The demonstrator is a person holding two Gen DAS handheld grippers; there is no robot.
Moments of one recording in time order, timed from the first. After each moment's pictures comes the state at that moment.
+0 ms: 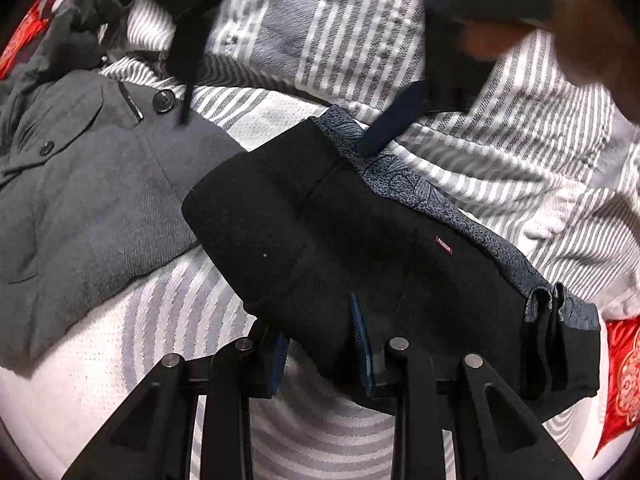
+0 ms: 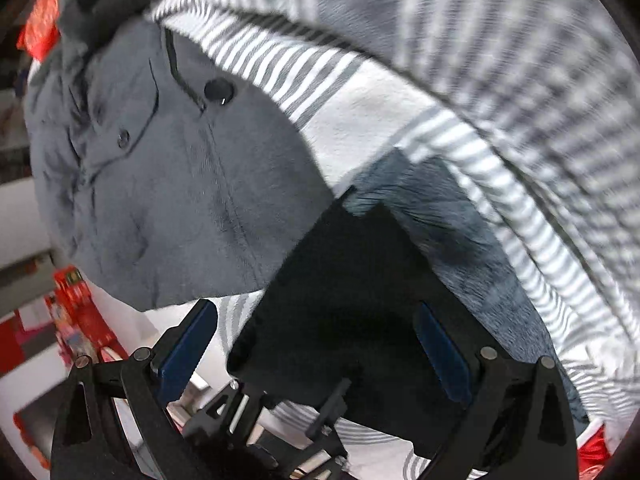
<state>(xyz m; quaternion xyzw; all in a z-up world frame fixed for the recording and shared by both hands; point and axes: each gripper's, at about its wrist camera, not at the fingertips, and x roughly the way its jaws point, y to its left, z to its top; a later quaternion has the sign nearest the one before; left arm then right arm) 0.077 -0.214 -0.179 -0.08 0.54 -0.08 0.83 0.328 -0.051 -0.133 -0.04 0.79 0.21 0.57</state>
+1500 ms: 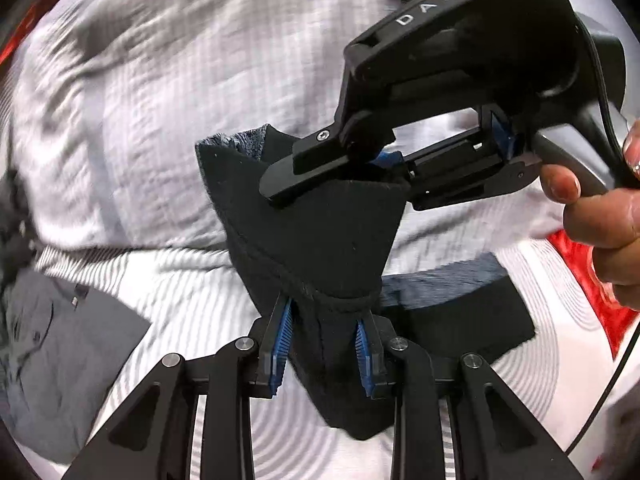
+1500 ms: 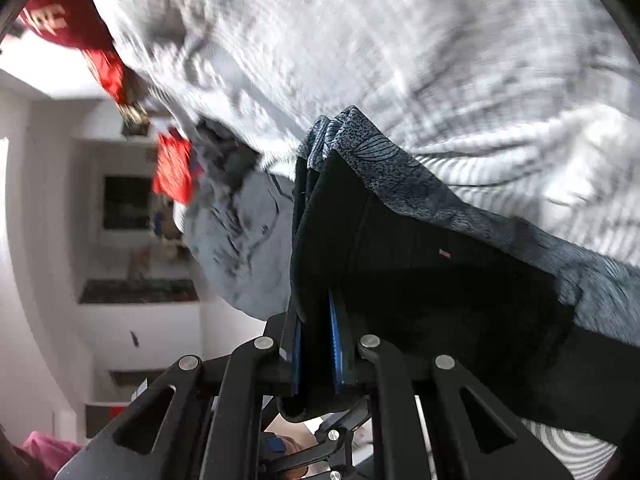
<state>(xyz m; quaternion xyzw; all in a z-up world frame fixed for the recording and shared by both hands) 0.020 -0.381 -0.032 0.09 0.44 -0.26 0.86 0.203 -0.359 -0.010 0.35 0.58 0.29 0.68</state>
